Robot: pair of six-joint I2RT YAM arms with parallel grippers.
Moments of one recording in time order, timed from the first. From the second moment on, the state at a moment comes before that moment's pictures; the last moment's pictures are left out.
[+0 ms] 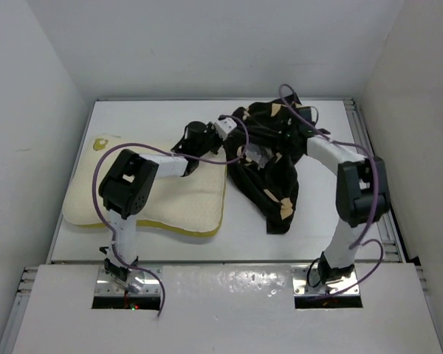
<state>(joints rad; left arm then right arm) -0.48 2.01 1.19 0.52 0.21 0.44 0.18 1.88 1.25 -0.22 -0.03 0.41</state>
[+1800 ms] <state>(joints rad) 0.61 1.69 1.15 -0.38 0.18 0.56 0.29 1.59 1.17 -0.24 -0.11 0.38</state>
